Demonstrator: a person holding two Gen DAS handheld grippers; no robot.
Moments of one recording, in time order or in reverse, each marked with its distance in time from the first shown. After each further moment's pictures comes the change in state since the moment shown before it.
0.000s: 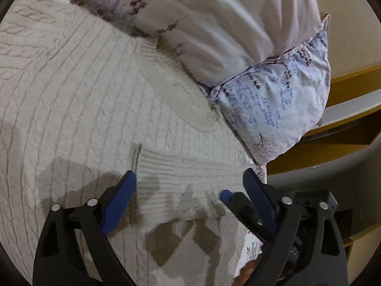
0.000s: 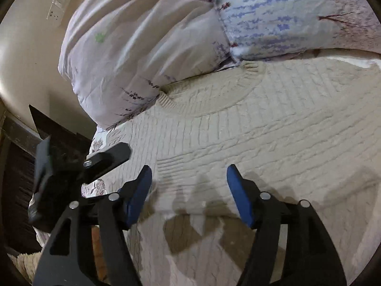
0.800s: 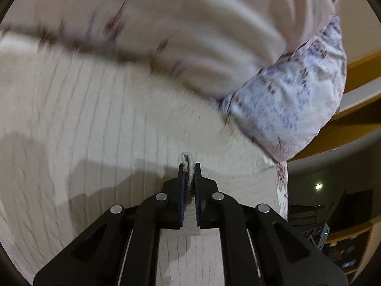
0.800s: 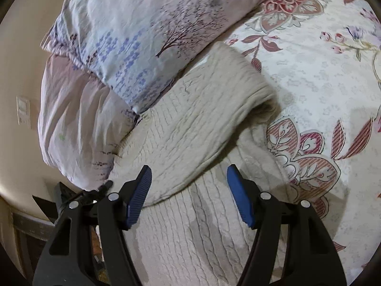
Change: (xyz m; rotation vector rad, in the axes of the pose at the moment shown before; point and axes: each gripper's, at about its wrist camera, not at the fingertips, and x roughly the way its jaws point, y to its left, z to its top) left arm 0.008 -0.020 0.062 0.151 0.030 0.120; right arm -0.090 -0.125 -0.032 0.474 -0.209 -0.056
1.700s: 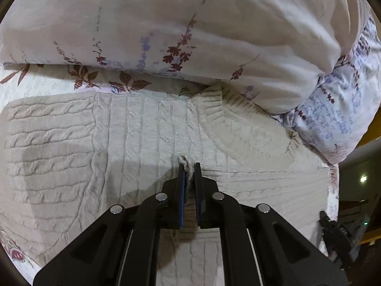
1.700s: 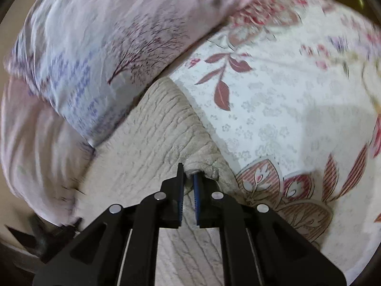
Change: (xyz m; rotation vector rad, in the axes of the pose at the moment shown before) left arm 0.009 0.040 0.028 0.087 -0.001 0.302; right arm 0.035 -0.005 0.019 0.017 -0.146 -0.268
